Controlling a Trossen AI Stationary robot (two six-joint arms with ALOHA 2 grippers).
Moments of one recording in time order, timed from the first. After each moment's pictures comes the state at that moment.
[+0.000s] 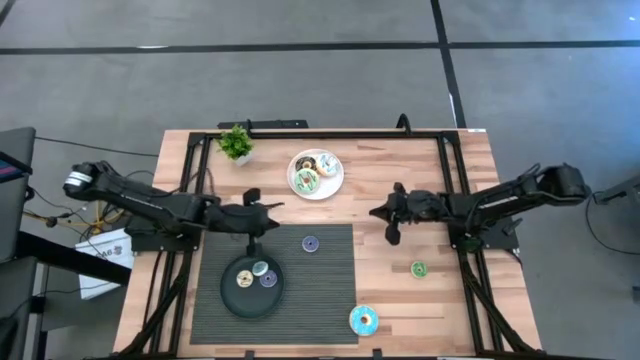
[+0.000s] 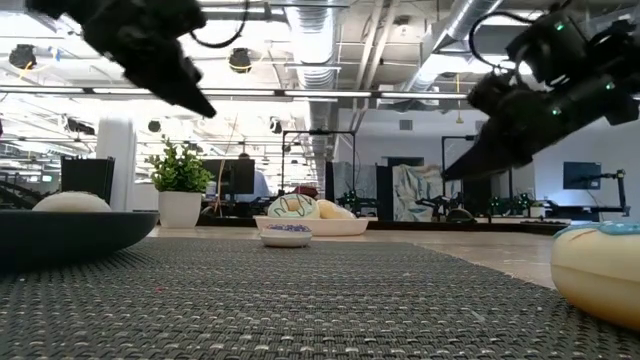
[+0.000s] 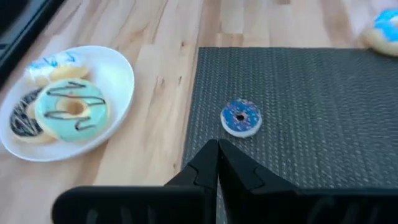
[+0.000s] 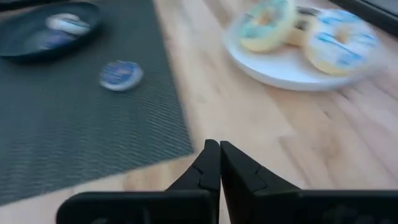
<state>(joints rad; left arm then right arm) -0.20 1.07 0.63 -0.22 -0.30 -0.14 -0.02 1.14 0.22 0.41 0.12 0.13</state>
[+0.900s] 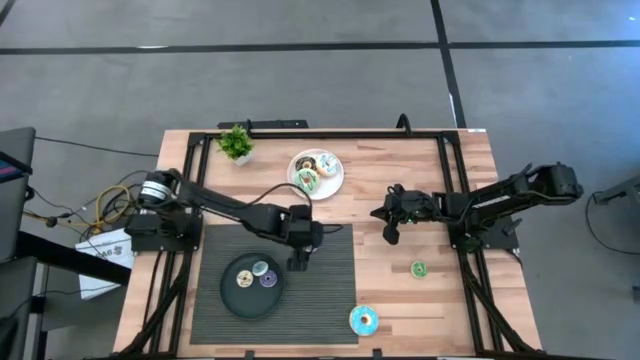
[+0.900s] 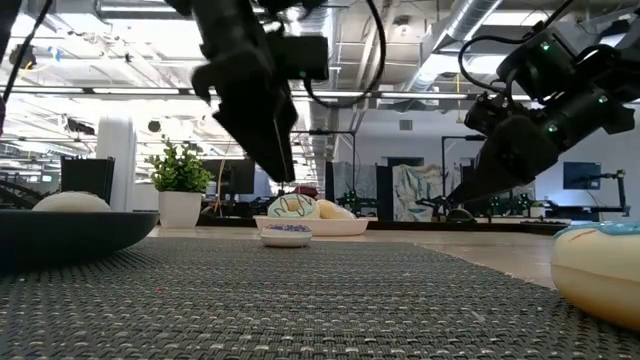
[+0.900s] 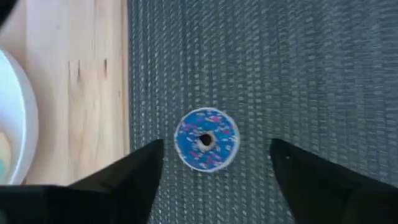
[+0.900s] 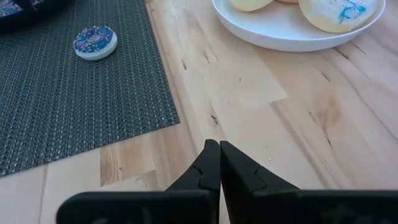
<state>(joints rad) -0.16 1.80 1.25 -0.56 -0.16 -0.09 -0.06 1.23 0.22 0.40 0.10 0.15</state>
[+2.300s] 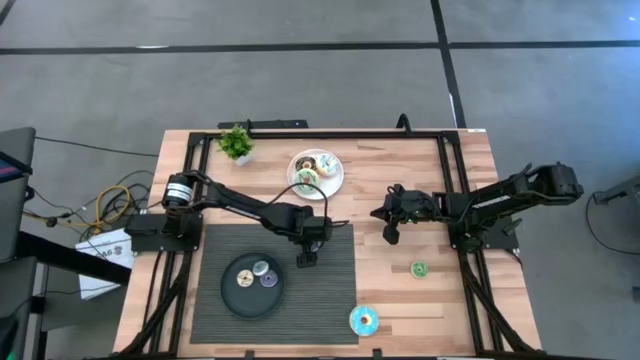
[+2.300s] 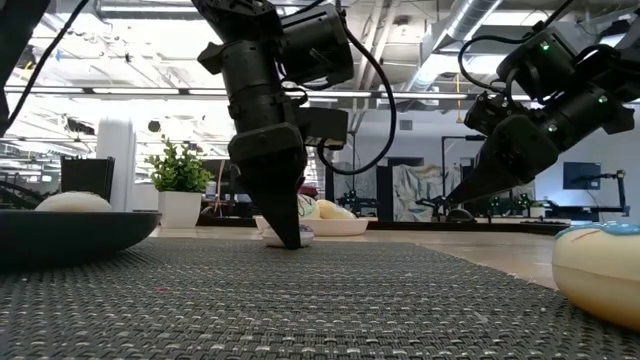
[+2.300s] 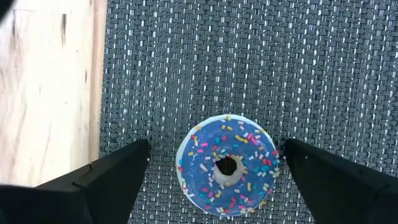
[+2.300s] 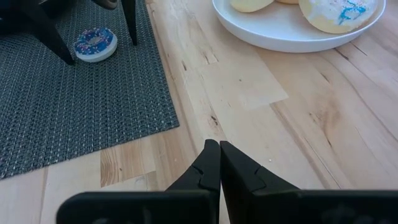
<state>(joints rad) -0.09 1.99 1.26 -0.49 -0.02 -0.17 -0.06 1.23 0.22 0.40 0.10 0.15</state>
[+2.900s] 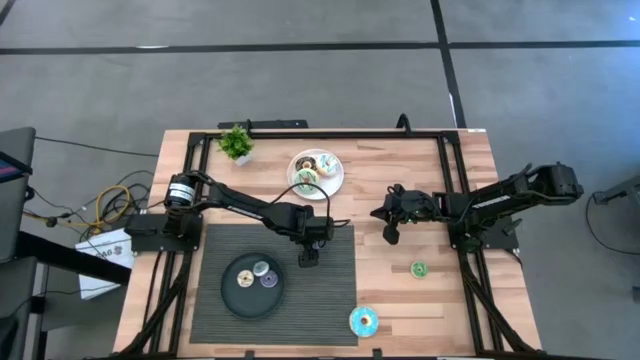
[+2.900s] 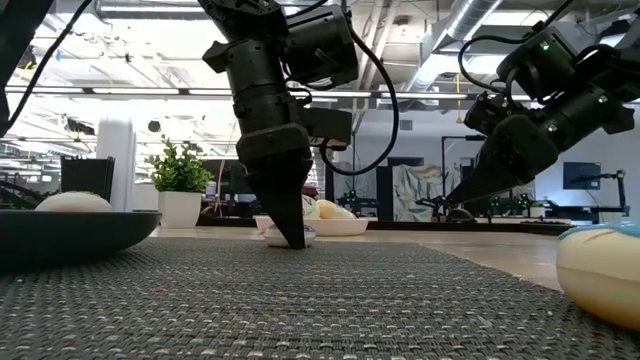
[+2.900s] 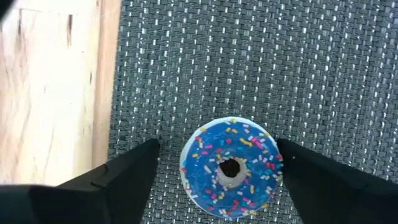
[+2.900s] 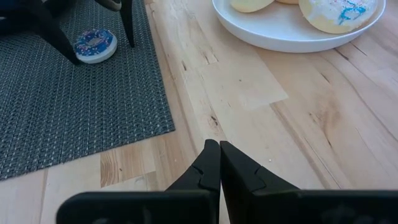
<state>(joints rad) -0.09 2.00 1.29 -0.52 -0.03 -0.20 -0.06 1.23 0.22 0.40 0.10 0.15</state>
